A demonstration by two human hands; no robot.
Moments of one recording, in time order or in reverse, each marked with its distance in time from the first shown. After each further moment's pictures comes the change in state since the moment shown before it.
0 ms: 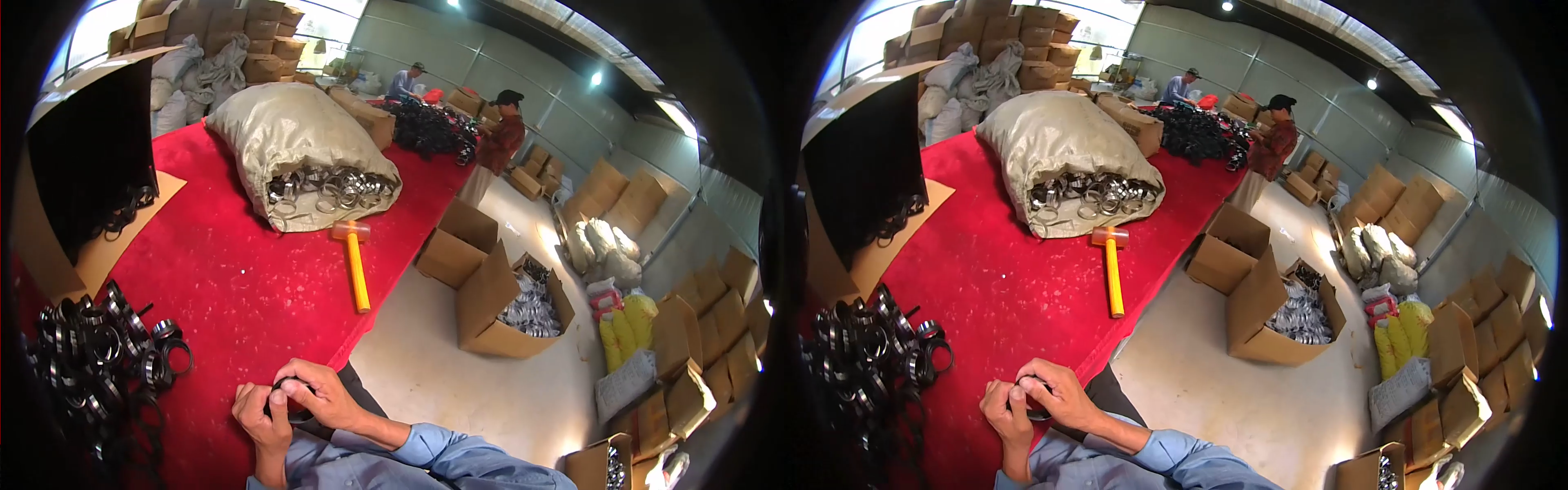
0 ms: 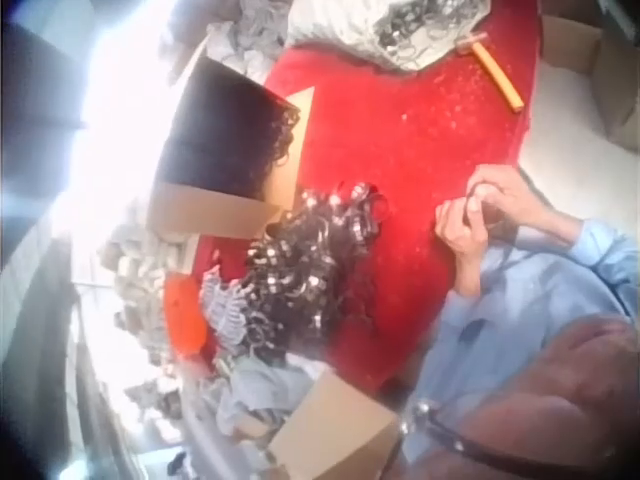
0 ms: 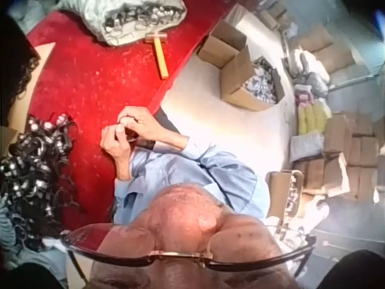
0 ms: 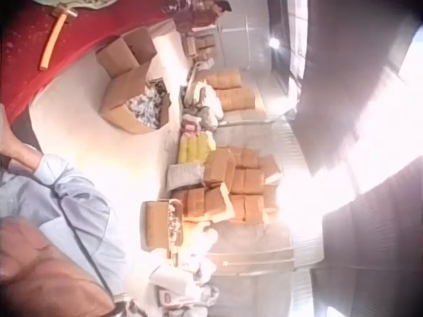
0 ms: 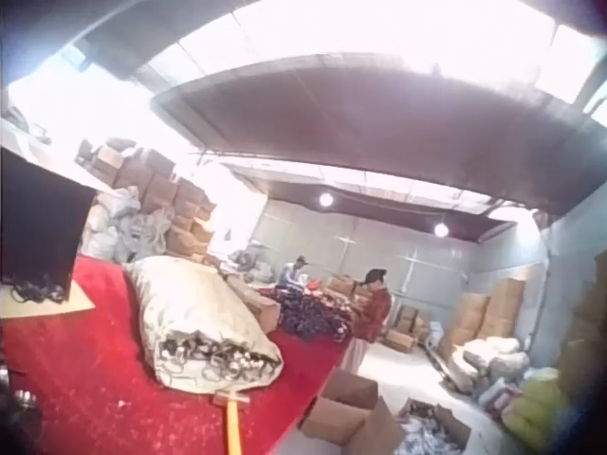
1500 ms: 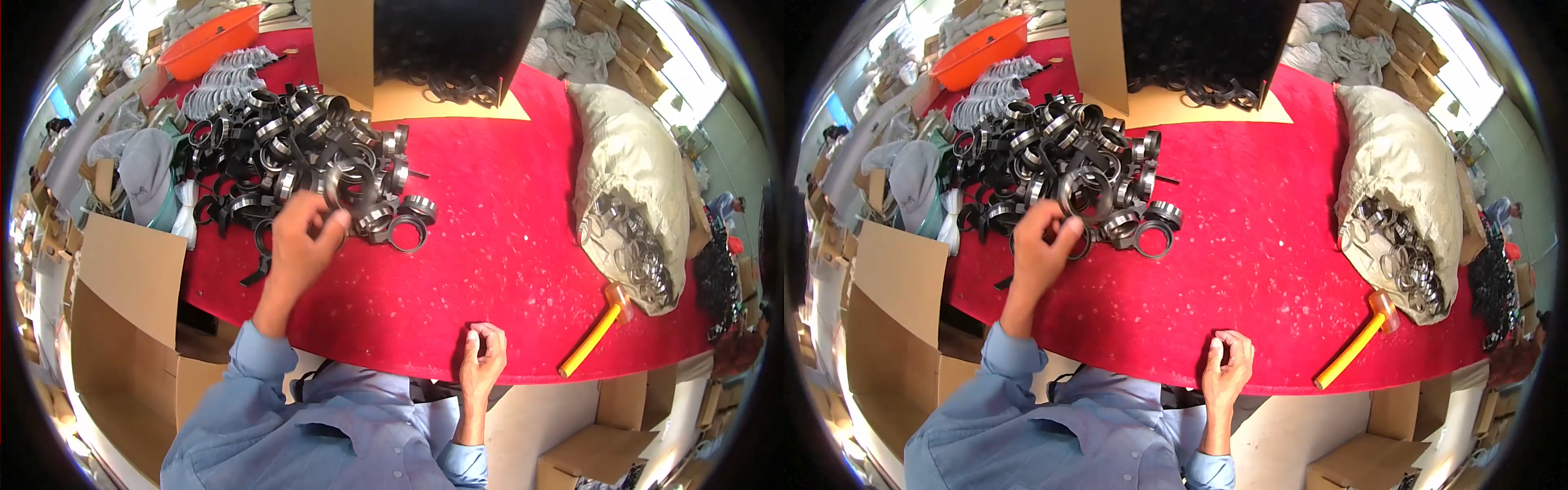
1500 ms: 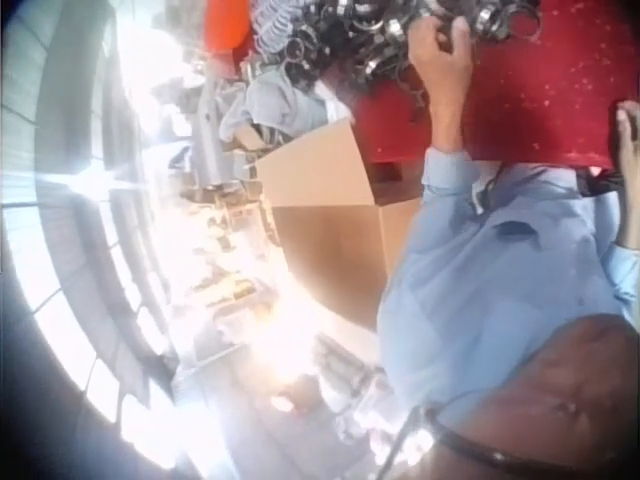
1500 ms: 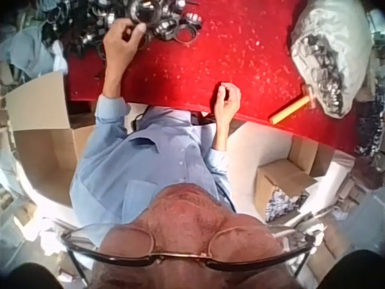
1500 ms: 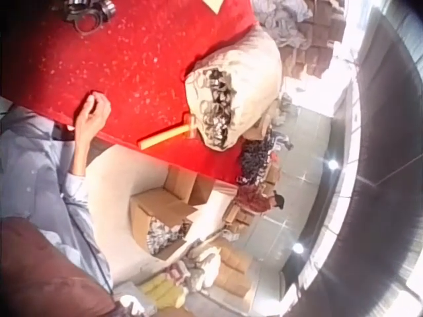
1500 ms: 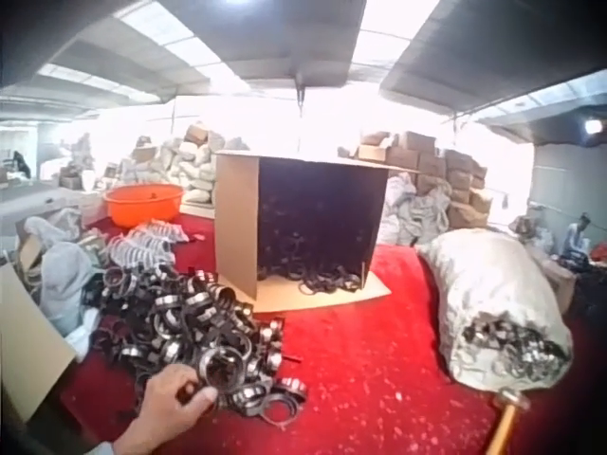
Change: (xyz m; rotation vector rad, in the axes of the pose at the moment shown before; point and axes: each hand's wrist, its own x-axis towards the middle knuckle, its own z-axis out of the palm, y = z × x) left_hand 0.036 -0.024 -0.164 0.764 0.420 -0.219; right_hand 0.026 0.120 0.006 -0.346 0.009 0.001
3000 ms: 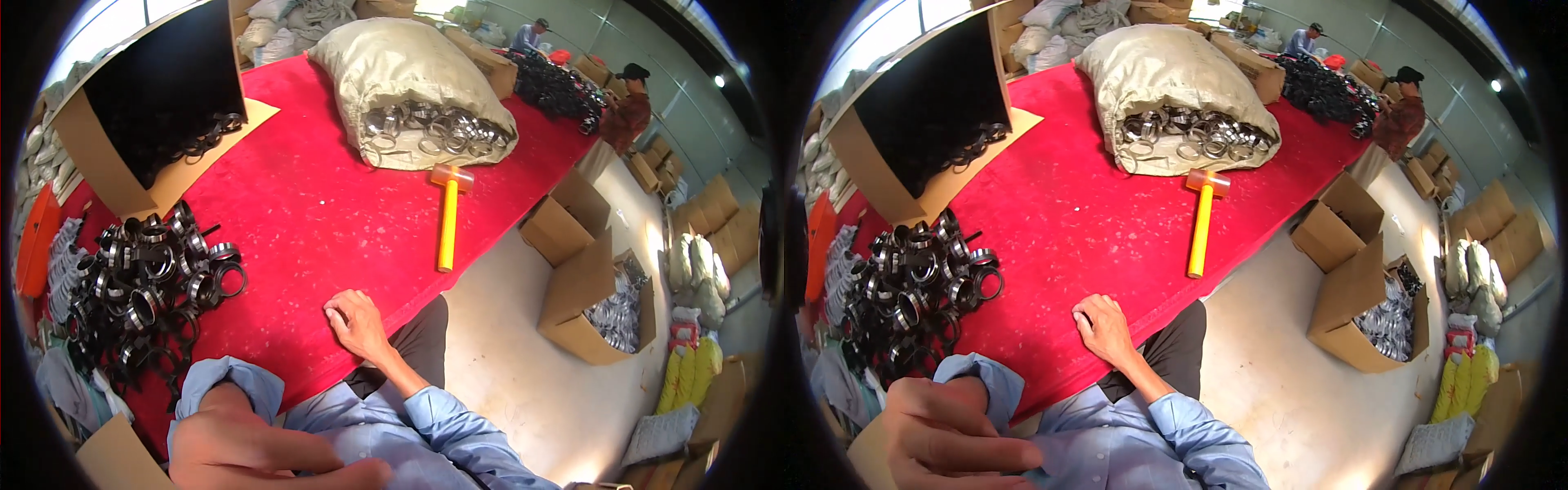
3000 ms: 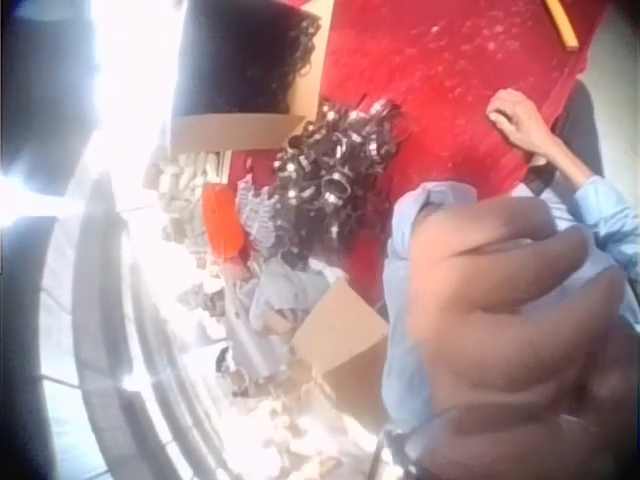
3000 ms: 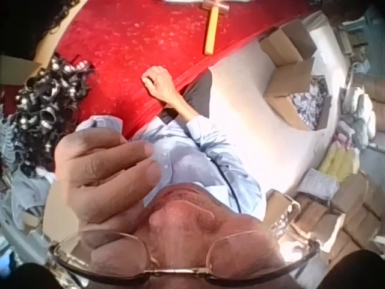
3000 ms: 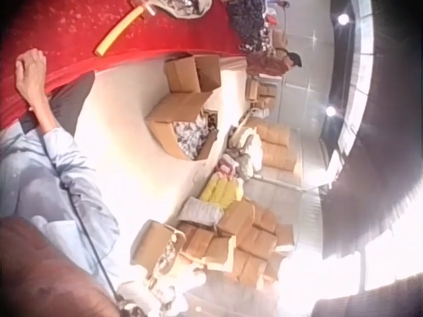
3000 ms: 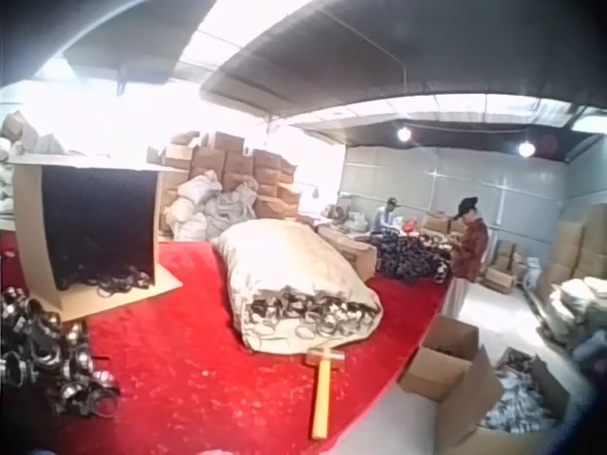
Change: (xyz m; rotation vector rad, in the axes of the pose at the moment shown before) left_hand 0.018 0.278 -0.065 -0.949 -0.761 1.059; right_hand -0.010 0.017 -0.020 -0.085 0.146 -0.117
